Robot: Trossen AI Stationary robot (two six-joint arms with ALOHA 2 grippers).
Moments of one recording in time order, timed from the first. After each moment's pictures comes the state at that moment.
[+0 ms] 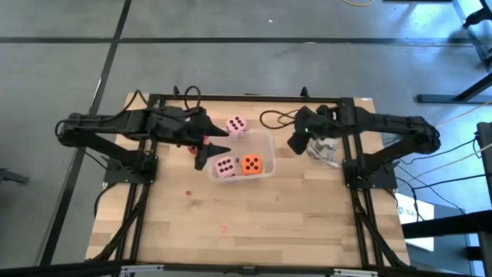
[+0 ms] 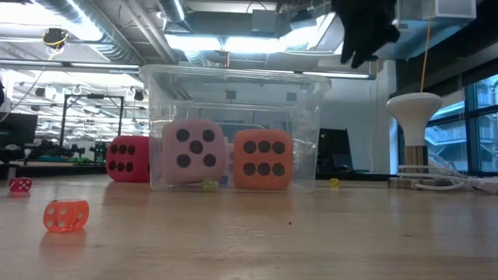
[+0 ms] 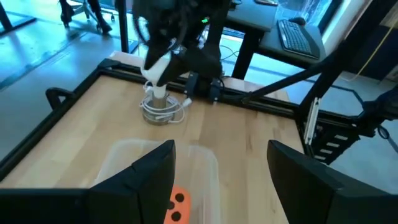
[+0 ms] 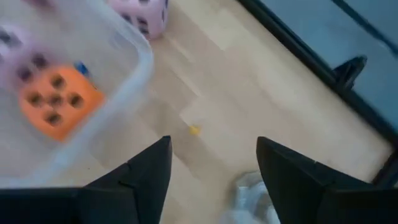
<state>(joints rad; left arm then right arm) -0.01 1.13 1.35 -0.53 -0.11 -0.25 -0.06 1.34 1.36 -1.18 0.39 0.56</state>
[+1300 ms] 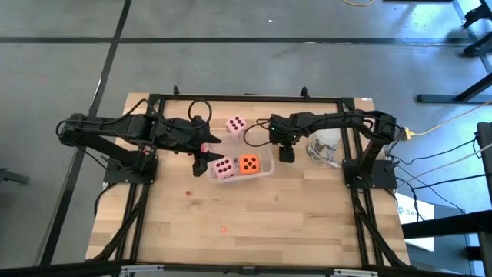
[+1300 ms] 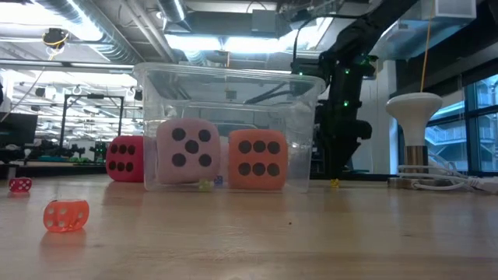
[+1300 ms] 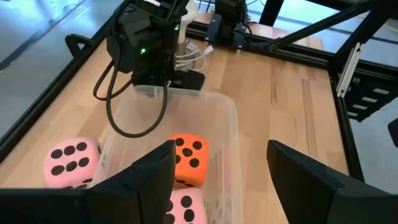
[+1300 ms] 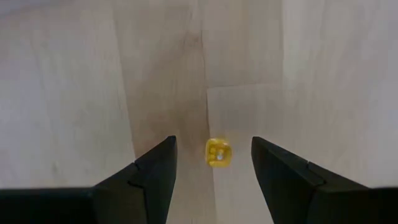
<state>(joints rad) -0.07 1.14 1.35 -0.74 -0.20 -0.30 -0.32 1.78 1.06 -0.66 0.01 -0.25</state>
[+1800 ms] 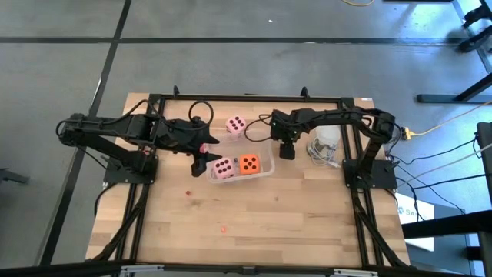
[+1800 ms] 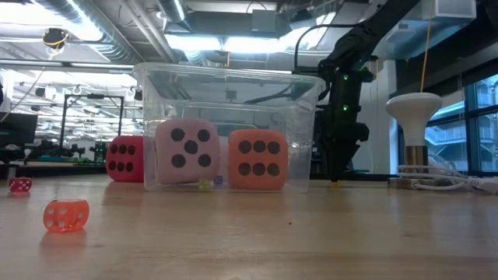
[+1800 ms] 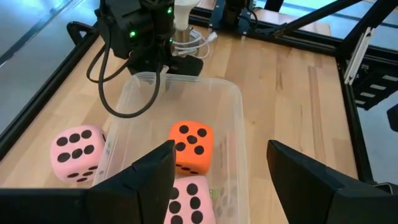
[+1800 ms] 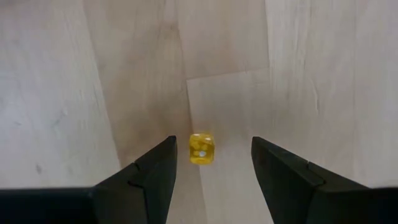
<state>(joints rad) -0.07 1.14 1.35 -0.79 -0.20 -0.29 -0.38 1.80 1.06 -0.66 -0.04 -0.25</state>
